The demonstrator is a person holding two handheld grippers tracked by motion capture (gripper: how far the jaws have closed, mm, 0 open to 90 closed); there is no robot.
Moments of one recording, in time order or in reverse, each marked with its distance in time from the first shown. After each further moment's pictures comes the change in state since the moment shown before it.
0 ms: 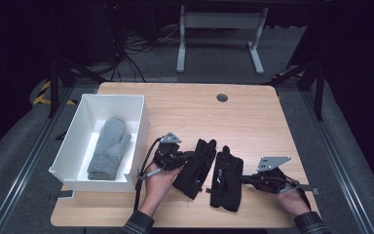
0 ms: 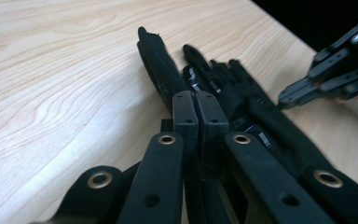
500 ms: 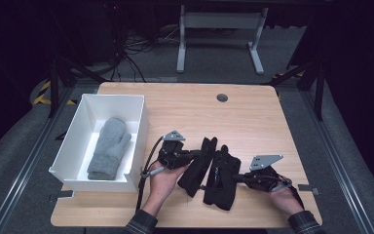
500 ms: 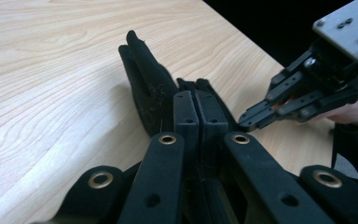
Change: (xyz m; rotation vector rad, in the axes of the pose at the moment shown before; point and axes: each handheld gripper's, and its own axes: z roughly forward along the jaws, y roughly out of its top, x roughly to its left) left arm -0.009 0.009 0.004 -0.033 -0.078 -0.009; right arm 0.005 0.012 0.015 -0.009 0.018 -0.013
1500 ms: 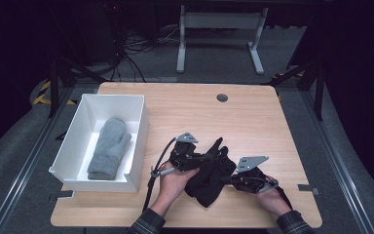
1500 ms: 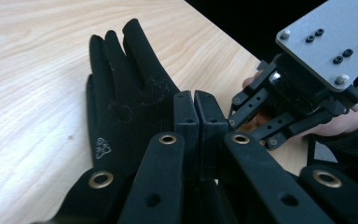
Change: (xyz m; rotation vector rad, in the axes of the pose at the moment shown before) left arm -0.019 0.005 0.026 0.050 -0.086 0.033; right arm 0.019 0.018 0.026 -0.003 0.036 -0.034
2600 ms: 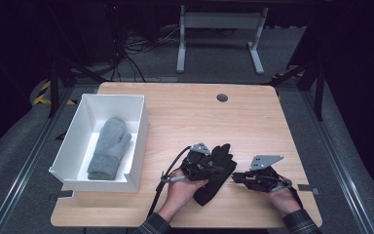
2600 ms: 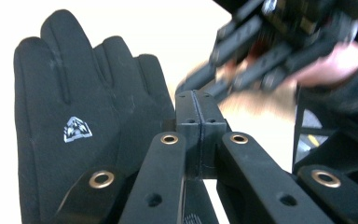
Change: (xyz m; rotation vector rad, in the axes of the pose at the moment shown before) left arm -0.016 -0.015 0.030 0.119 -0.069 0.048; right arm -0.015 -0.017 -0.034 -0.013 -0.066 0.043
